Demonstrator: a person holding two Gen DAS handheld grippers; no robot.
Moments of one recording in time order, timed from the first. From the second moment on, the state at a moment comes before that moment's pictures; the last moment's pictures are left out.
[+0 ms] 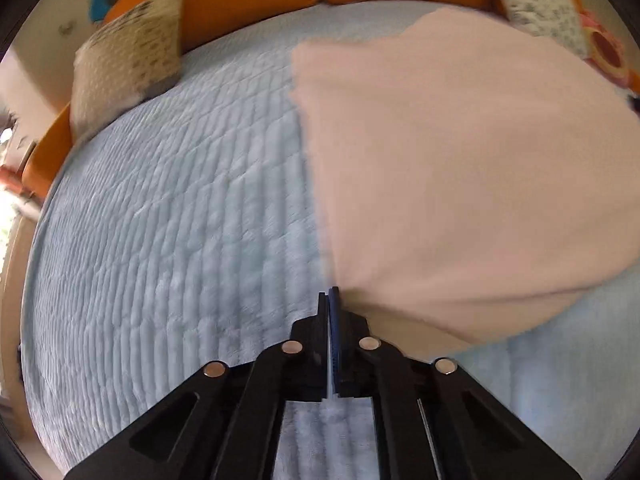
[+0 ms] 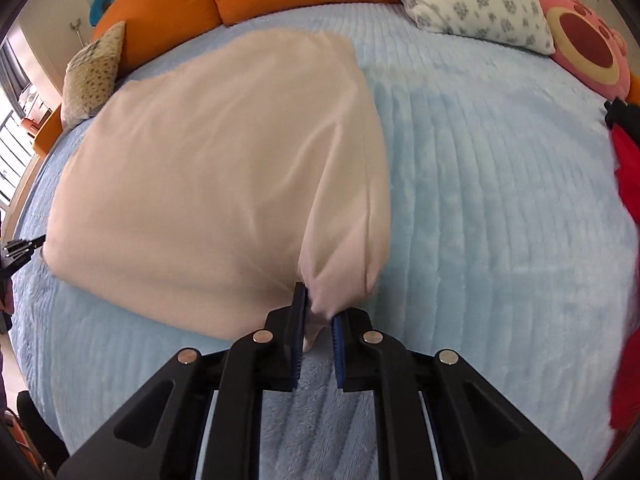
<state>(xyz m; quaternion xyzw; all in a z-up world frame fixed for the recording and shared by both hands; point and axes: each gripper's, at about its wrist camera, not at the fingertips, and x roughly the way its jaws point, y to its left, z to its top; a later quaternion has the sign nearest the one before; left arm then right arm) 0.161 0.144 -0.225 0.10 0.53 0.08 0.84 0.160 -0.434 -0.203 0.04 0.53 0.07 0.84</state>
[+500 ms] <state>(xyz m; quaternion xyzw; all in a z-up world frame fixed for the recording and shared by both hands) 0.120 0.147 -0.137 0.02 0.47 0.06 0.88 0.104 -0.407 -0.139 -0.06 0.47 -0.01 0.88</state>
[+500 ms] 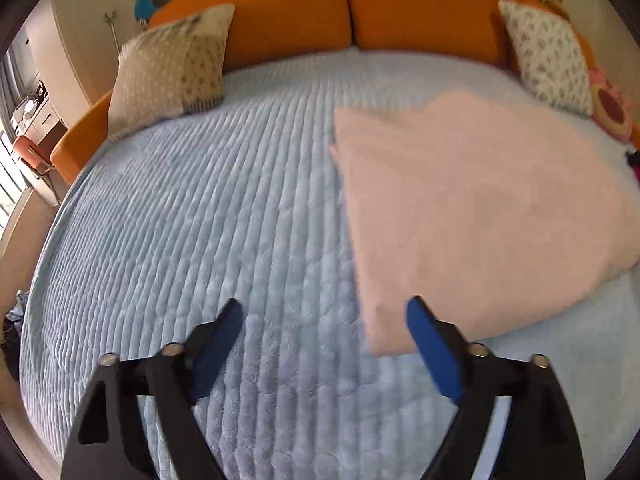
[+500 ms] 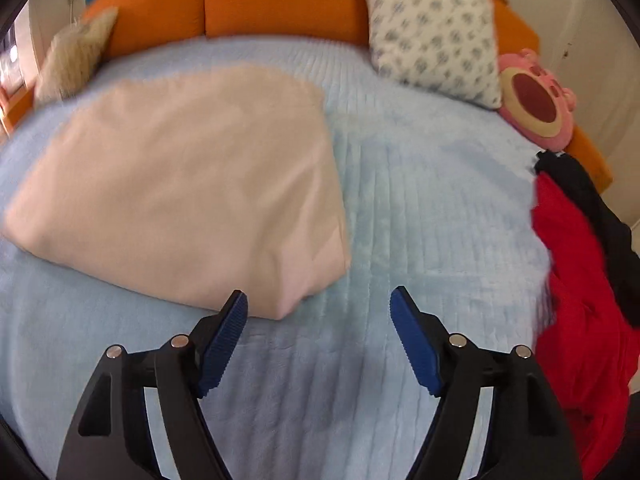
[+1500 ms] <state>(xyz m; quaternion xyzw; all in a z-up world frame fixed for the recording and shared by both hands) 0.154 0.136 -0.249 -0.37 0.47 0.08 0.80 0.136 -0.218 -0.133 0.00 0.41 0.14 0.90</state>
